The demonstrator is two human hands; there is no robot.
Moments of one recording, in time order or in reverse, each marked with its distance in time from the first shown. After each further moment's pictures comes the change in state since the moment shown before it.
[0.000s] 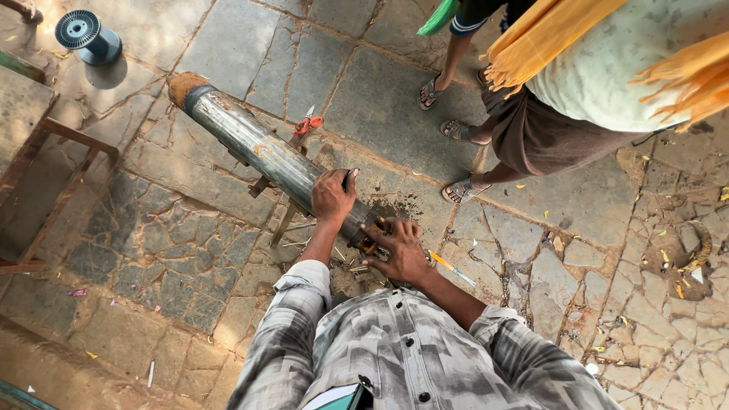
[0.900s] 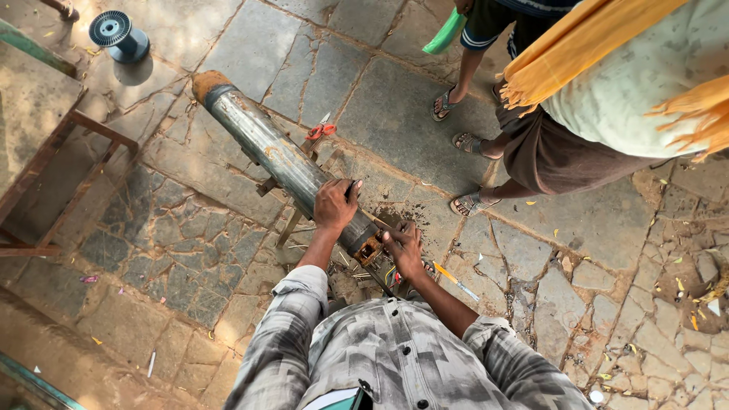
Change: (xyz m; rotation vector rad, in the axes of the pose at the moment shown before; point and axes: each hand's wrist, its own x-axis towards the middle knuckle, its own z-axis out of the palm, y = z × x) left_hand -0.006 0.004 -0.014 -0.028 -0.022 0.011; right_hand 0.018 0.051 0.056 0.490 0.097 0.391
